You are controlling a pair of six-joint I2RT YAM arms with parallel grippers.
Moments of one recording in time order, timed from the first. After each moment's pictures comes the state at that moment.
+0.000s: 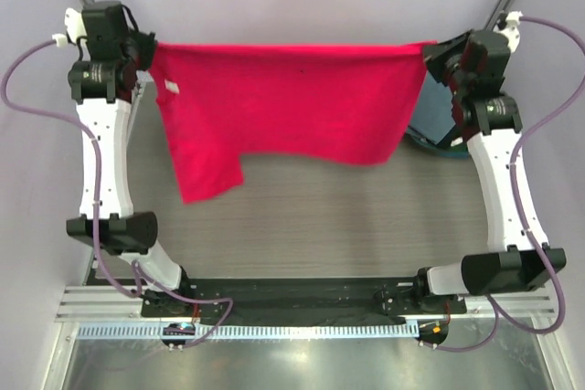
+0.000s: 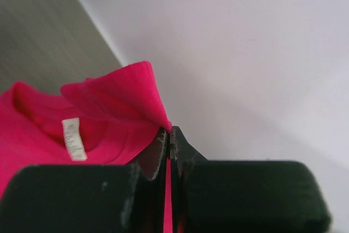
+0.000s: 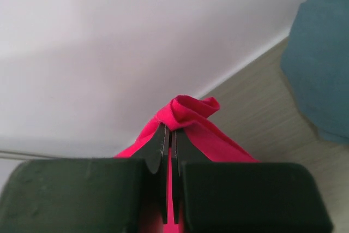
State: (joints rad) left arm 0.00 1.62 2.17 -0.94 -0.26 -1.10; right arm 0.08 1.33 1.61 -0.45 0.15 0.81
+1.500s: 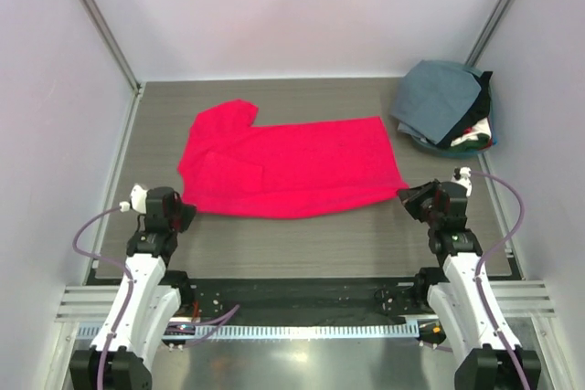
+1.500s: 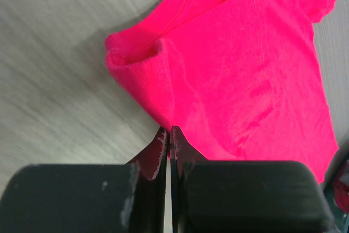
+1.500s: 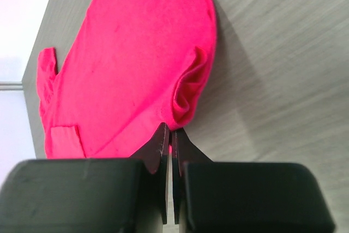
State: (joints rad) left arm -0.02 0.68 0.36 -0.39 -0.18 -1.05; right arm -0.05 0.66 0.32 -0.17 -0.11 0.86
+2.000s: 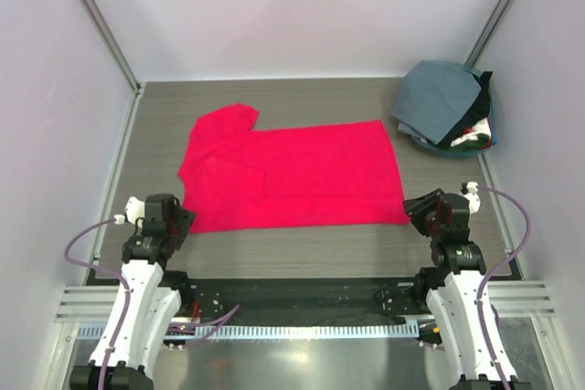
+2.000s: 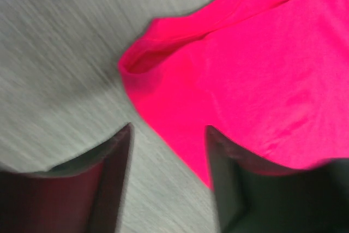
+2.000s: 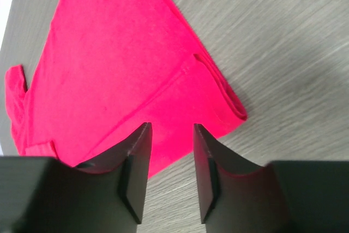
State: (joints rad) left arm -0.02 0.58 0.40 -0.70 -0.24 -1.10; right arm -0.05 0.45 0.32 -0.47 0.00 0.87
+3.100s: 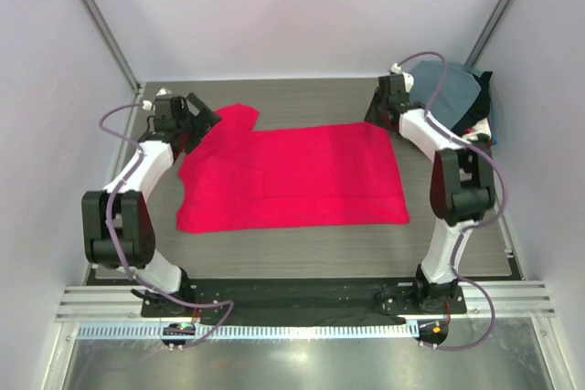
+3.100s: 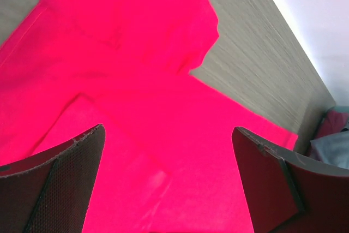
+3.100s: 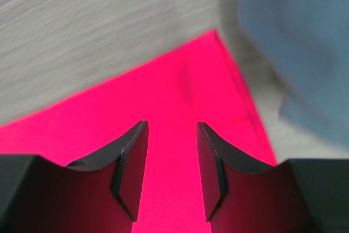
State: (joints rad) left arm -0.02 1.55 1.11 -0.19 0.07 -0.81; right arm 0.17 1.87 1.41 -0.29 0.18 0.47
